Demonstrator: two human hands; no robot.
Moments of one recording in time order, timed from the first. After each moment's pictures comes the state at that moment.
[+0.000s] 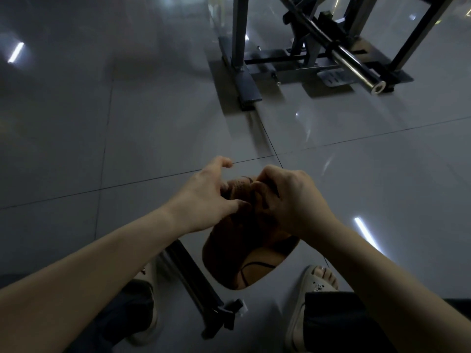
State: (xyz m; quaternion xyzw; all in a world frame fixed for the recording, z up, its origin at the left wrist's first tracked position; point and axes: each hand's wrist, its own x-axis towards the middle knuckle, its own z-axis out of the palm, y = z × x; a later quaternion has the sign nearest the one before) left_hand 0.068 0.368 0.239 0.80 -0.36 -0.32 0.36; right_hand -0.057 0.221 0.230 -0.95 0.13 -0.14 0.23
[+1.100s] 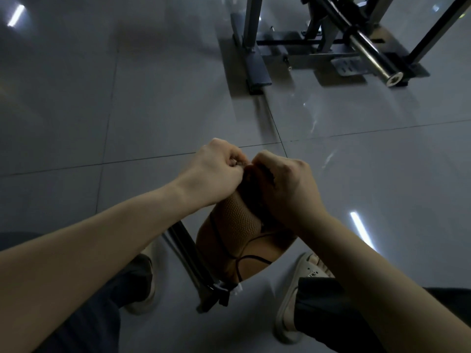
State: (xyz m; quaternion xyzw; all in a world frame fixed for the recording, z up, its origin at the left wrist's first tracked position) left_hand 0.058 0.361 0.250 0.84 -0.32 -0.24 0.38; right_hand -0.049 0.236 0.215 -0.94 0.08 -0.25 0.22
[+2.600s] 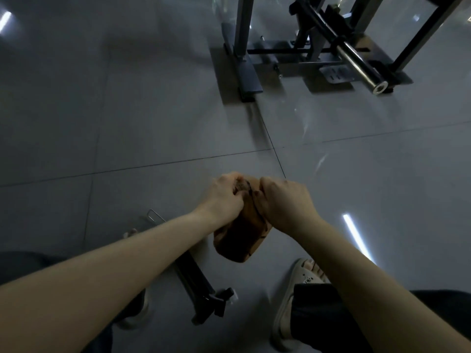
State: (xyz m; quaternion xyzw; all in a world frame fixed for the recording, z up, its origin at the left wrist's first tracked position) left_hand 0.054 0.331 0.164 0.84 -0.29 -0.28 0.37; right_hand -0.049 0.211 0.177 -0.98 0.18 0.00 0.07
